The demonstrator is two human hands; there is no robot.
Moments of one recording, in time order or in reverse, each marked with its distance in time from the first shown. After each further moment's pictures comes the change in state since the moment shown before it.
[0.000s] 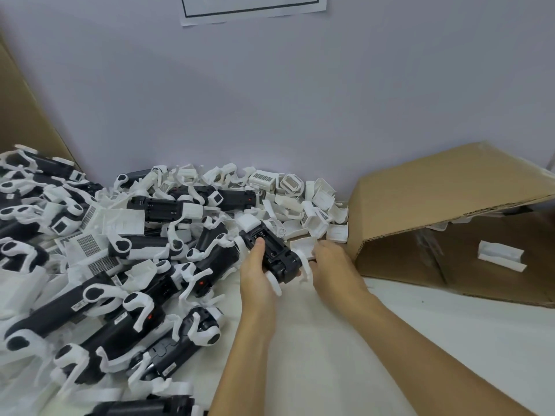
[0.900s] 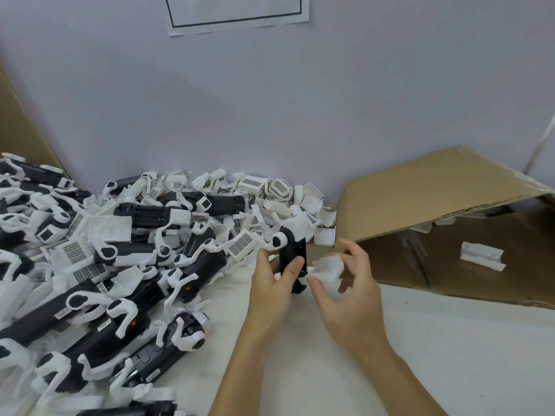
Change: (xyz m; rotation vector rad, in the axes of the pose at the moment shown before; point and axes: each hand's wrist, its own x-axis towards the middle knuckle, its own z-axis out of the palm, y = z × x) left_hand -0.011 -0.019 0.011 0.374 -0.263 0.185; right_hand -0.073 0.020 -0.007 0.765 0.509 -0.125
